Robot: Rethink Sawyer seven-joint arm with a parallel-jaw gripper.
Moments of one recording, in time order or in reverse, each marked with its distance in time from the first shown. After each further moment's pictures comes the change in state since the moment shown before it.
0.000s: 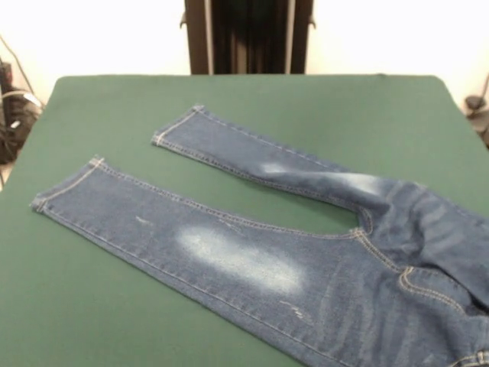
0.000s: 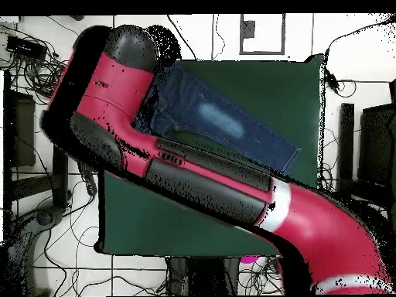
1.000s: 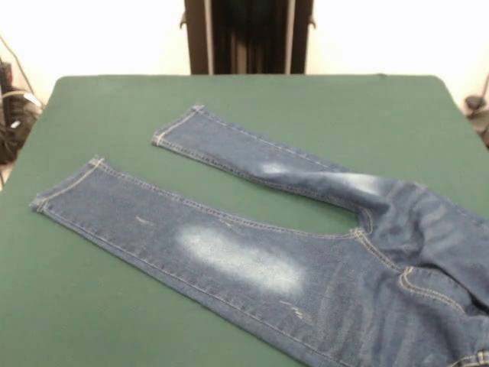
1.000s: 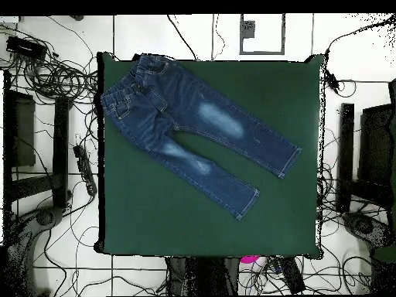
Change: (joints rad) arm -0.920 -0.061 0.551 0.001 -0.135 -0.442 -1.083
